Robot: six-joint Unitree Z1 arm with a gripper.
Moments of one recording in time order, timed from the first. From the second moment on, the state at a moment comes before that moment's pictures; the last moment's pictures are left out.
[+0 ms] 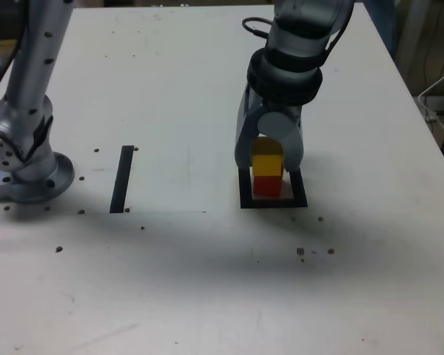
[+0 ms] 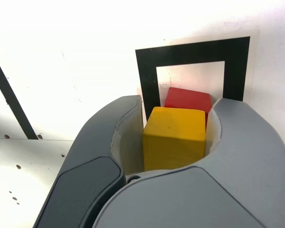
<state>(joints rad) -0.10 2.10 -1.66 1.34 0.08 -0.04</state>
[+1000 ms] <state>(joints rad) -0.11 2.08 -1.66 1.35 0.13 -0.03</state>
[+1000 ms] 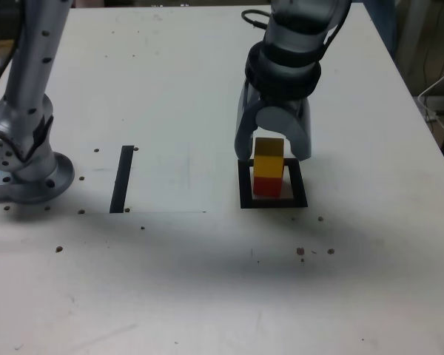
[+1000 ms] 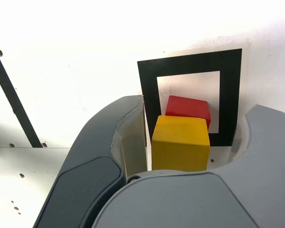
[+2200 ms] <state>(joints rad) 0.40 2.00 -1.83 1.44 0.11 0.20</state>
